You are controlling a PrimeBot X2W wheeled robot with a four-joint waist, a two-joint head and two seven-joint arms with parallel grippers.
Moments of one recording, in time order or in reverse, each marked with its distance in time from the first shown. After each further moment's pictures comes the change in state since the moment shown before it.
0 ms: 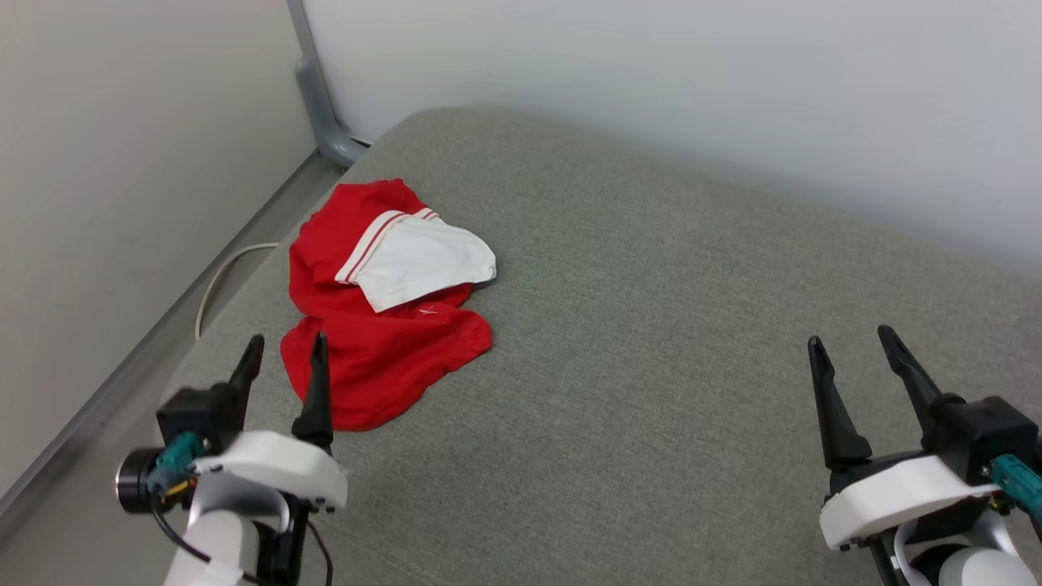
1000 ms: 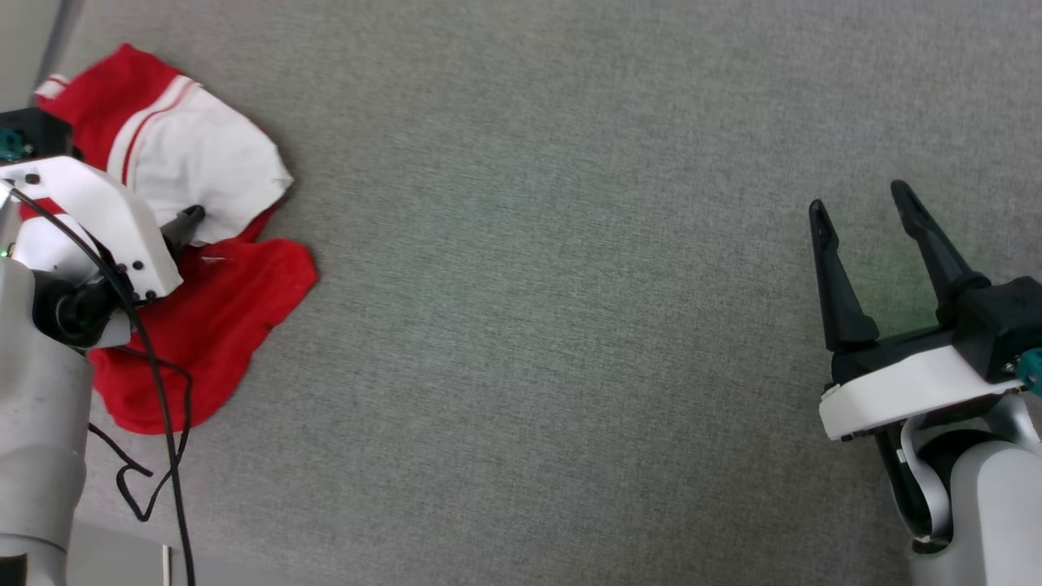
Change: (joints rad) left arm -0.648 0.376 -0.191 0.472 -0.440 -0.043 0.759; right arm -0.221 -0.012 0.046 -0.077 -0.039 0.000 0.065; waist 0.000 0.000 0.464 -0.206
